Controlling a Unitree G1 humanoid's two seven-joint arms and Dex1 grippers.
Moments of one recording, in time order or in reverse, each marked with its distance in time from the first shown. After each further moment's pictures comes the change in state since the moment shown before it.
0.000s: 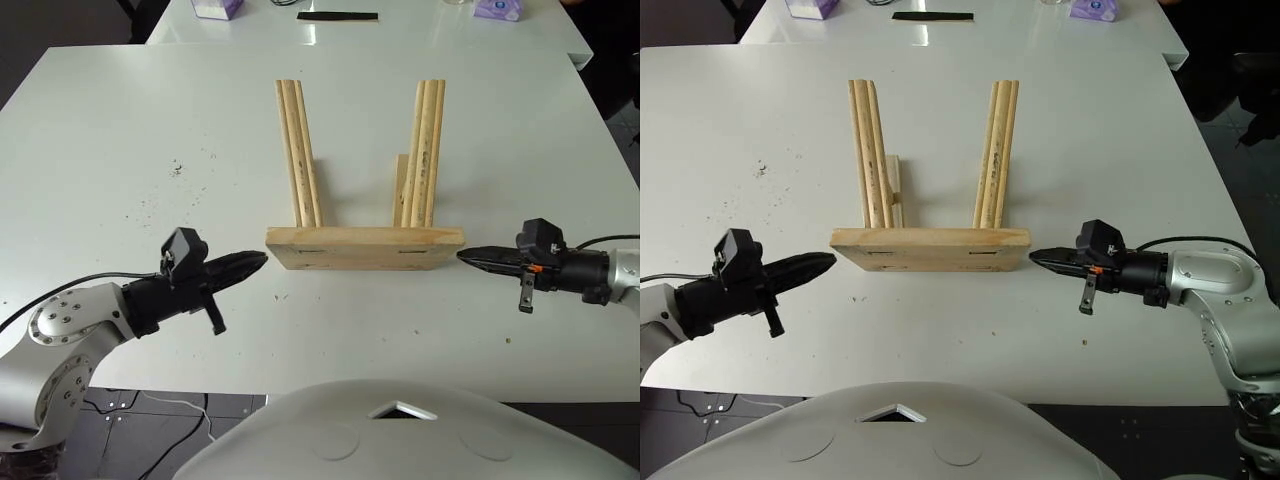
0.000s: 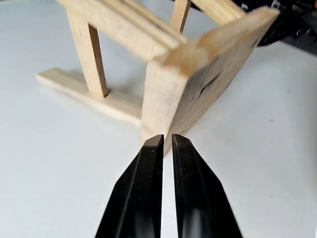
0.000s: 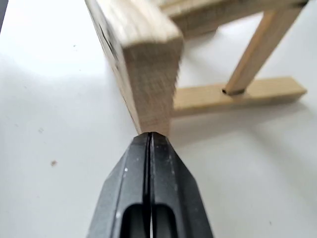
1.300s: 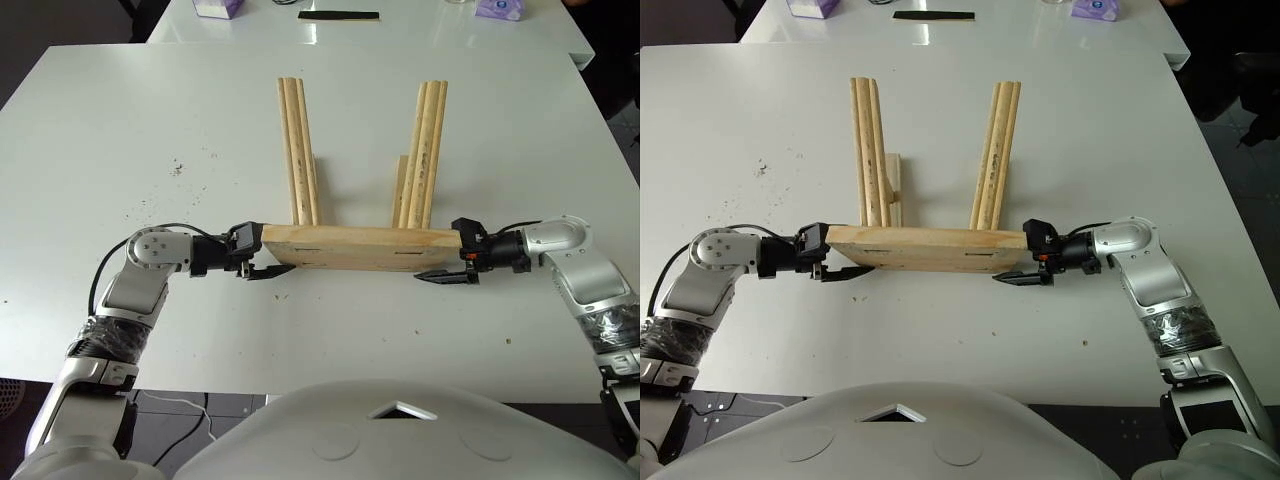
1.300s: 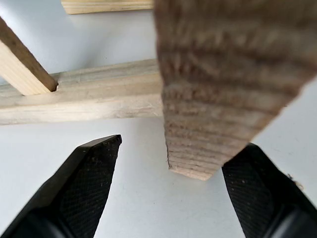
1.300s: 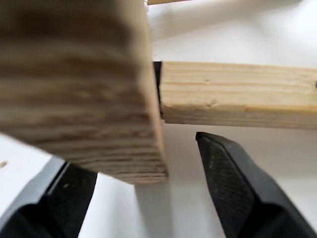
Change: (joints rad) left arm -0.580 -0.171 -0.471 0.712 0.415 -0.588 -0.309; right arm -0.380 0.201 0.383 0.392 -0.195 -0.173 0.138
